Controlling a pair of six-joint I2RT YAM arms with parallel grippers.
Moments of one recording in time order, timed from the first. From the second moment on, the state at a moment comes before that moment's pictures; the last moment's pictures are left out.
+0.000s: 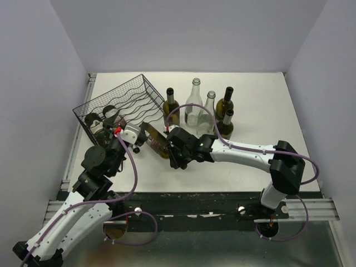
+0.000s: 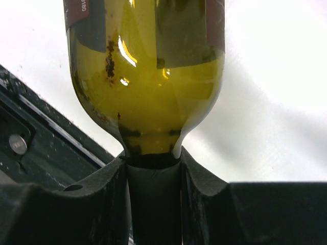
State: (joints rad) left arm -0.64 0.47 0.61 0.05 -0.28 0.47; right arm 1.09 1.65 1.21 -0.51 0.06 0.46
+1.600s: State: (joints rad) left arm -0.61 0.41 0.57 0.16 -0.68 0.39; right arm 1.11 2.40 1.96 -0.38 0.49 0.25
